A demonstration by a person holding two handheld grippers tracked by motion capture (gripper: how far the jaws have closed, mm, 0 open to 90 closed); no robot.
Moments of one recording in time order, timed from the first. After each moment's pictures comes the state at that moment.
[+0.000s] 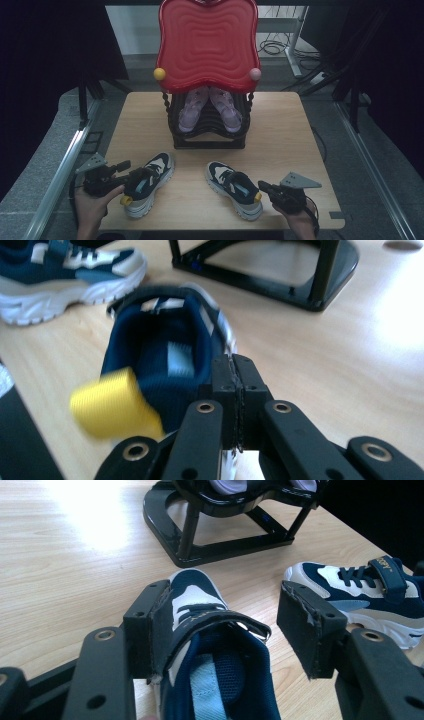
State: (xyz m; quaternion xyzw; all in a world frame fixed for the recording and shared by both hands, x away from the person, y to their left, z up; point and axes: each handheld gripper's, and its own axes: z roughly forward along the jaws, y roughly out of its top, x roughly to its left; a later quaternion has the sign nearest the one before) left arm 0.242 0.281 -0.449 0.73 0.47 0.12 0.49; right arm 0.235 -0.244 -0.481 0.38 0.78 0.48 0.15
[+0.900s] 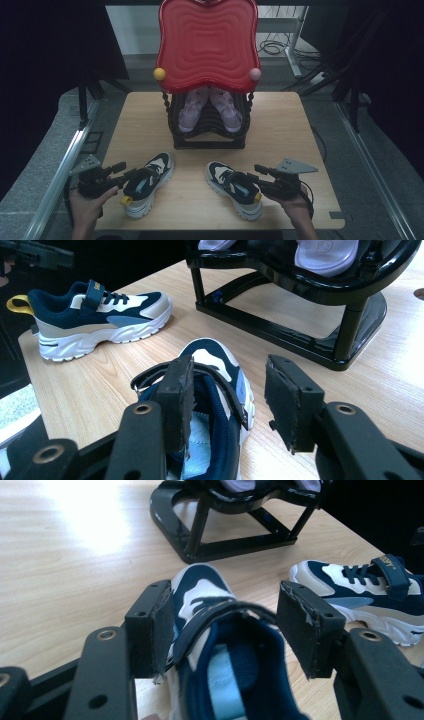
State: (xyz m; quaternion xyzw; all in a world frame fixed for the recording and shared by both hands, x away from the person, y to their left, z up) left arm 0.240 0.304 -0.459 0.71 0.48 0.12 0.50; right arm 0.260 -0.230 -0.459 0.34 0.77 0.52 0.13
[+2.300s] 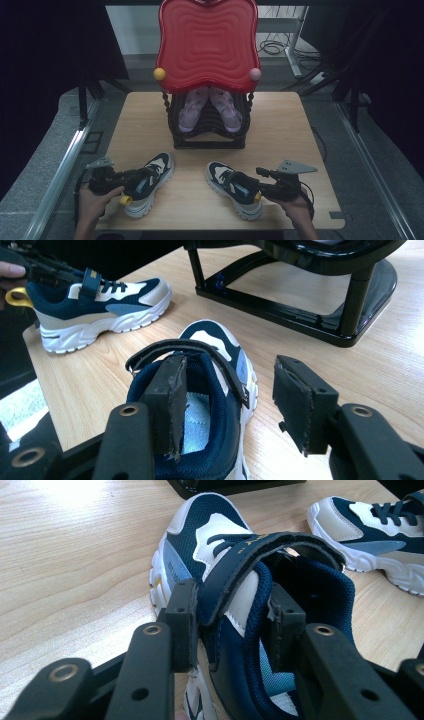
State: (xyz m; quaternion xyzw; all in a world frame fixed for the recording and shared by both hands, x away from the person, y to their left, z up) left arm 0.268 0.302 -0.496 0.77 0.47 0.05 0.44; right arm 0.262 -0.234 -0.470 0.36 0.78 0.51 0.10
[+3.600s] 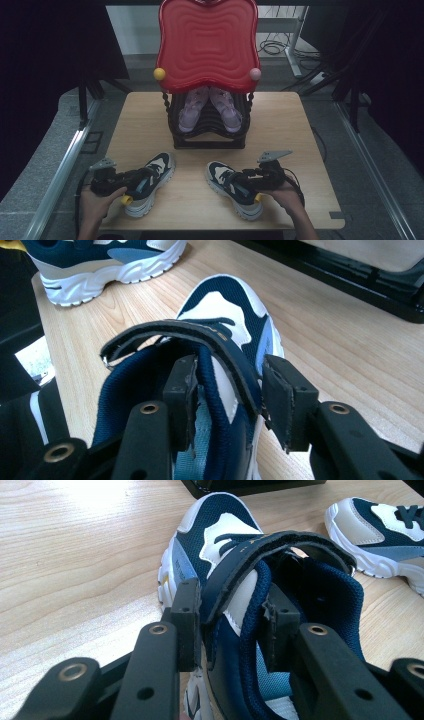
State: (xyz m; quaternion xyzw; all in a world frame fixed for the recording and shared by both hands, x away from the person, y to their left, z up) left arm 0.263 0.294 -0.494 0.76 0.49 0.07 0.42; right arm 0.302 -0.205 -0.481 0.33 0.84 0.43 0.01
